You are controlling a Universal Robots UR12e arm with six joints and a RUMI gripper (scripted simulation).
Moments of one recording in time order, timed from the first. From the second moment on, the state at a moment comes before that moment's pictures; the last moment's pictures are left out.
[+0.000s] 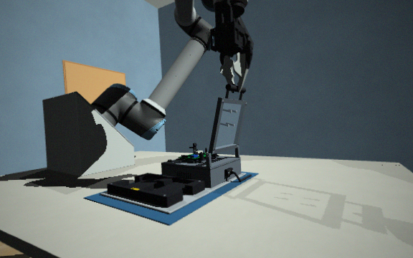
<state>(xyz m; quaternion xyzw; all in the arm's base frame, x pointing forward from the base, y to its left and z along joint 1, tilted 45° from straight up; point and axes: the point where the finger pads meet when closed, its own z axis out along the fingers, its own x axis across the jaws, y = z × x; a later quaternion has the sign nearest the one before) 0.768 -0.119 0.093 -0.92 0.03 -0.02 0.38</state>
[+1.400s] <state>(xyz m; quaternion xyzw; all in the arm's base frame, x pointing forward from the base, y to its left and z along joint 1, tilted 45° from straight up) 0.763 -0.120 0.094 -0.92 0.03 -0.02 0.38</state>
